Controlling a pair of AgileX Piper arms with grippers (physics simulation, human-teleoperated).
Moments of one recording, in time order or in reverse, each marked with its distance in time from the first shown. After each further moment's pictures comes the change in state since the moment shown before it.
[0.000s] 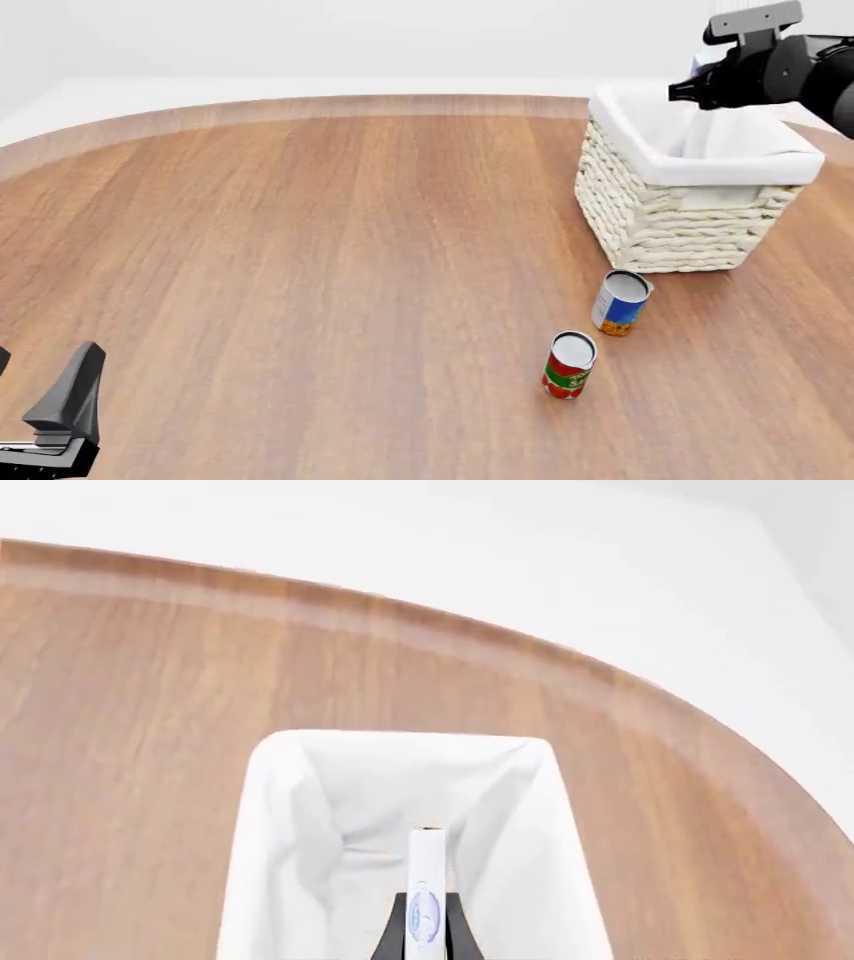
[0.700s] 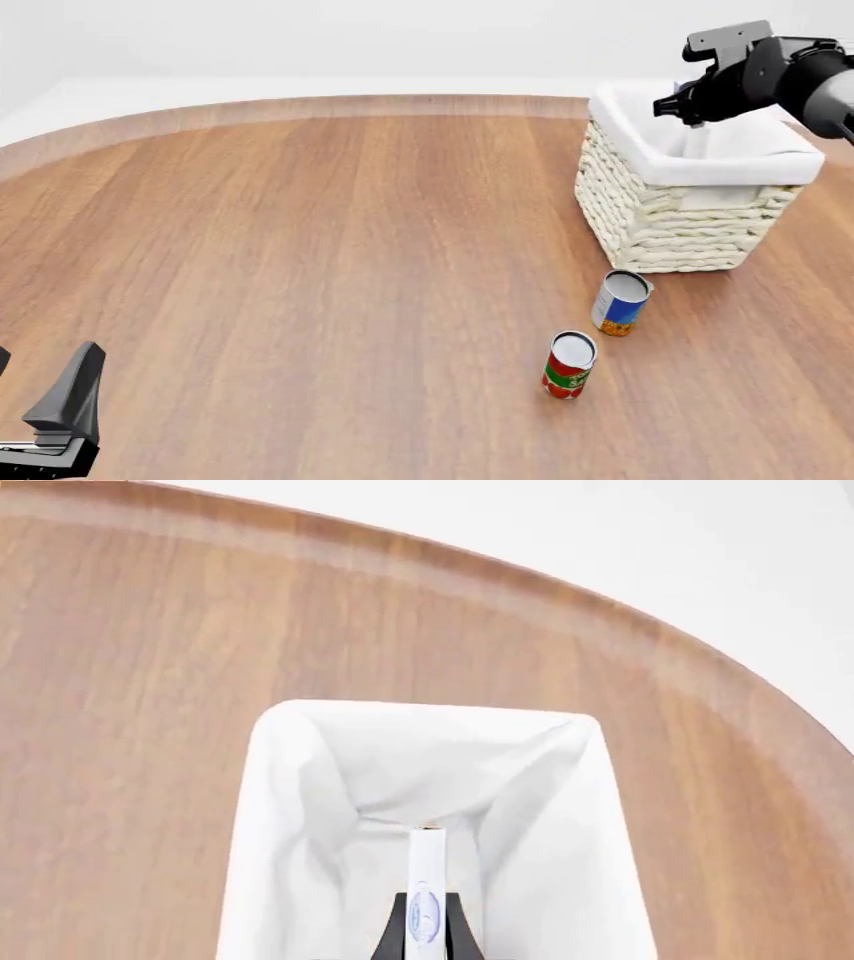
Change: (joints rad) left arm 0.000 0.000 0.000 0.000 0.000; right arm 0.013 0.109 -0.138 0.167 -0.004
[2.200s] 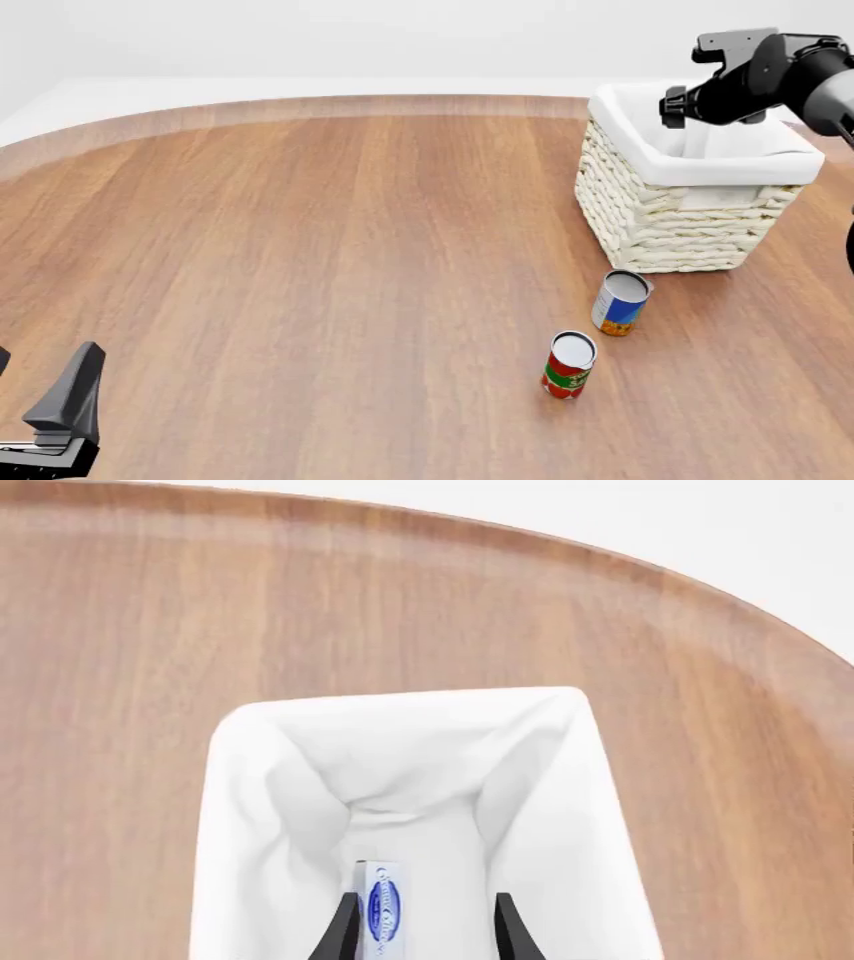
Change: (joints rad) left arm 0.000 0.000 0.000 0.000 0.000; right arm -0.022 0.056 -0.092 0.098 0.094
